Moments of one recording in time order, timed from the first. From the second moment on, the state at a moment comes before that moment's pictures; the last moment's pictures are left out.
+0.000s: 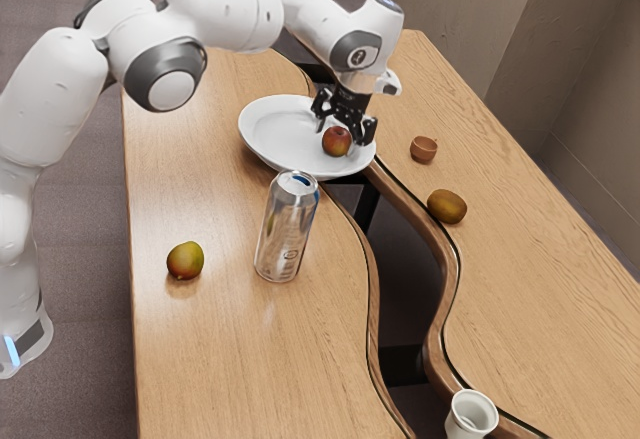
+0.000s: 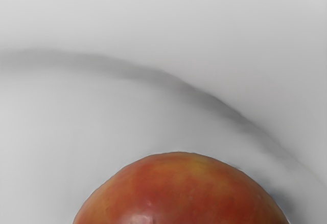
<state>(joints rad) 0.04 0.46 0.37 -1.43 -0.09 1.82 -0.27</state>
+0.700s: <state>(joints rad) -0.06 0.28 0.35 -1.51 -0.04 1.86 -0.29</state>
